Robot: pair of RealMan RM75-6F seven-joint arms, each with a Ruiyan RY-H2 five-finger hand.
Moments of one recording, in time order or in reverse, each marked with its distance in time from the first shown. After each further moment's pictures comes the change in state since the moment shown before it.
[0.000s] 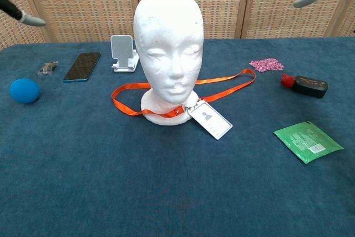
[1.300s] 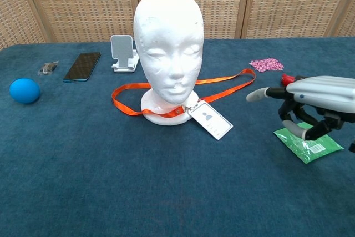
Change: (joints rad) left arm 0.464 0.223 0.199 -0.361 0.049 0.325 0.166; right arm -0.184 -0.103 -0.331 -0.126 -0.546 -0.040 -0.117
